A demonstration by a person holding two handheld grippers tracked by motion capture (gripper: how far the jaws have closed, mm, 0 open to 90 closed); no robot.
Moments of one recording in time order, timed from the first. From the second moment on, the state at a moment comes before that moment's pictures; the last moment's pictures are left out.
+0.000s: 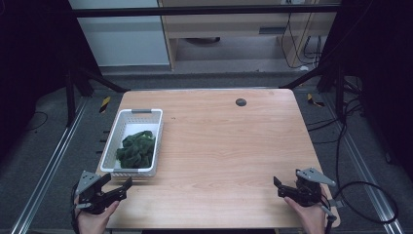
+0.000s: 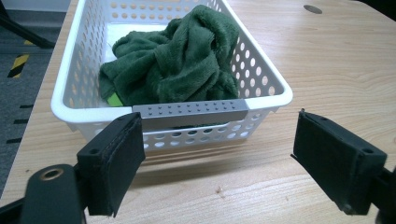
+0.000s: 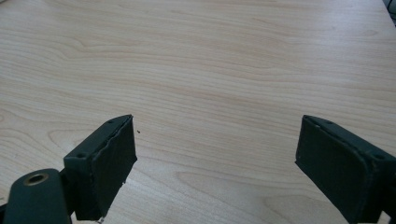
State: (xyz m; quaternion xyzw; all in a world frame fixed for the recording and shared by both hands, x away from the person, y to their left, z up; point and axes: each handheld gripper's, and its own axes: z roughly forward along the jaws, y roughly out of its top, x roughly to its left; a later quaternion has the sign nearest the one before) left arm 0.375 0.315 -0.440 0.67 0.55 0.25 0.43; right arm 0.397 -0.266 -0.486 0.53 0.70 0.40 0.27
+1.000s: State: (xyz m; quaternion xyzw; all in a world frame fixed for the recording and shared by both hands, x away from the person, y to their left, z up) left arm 0.398 0.312 -0.407 0.68 0.53 0.26 0.43; right arm 0.398 -0.267 -0.488 0.53 0.69 0.40 0.27
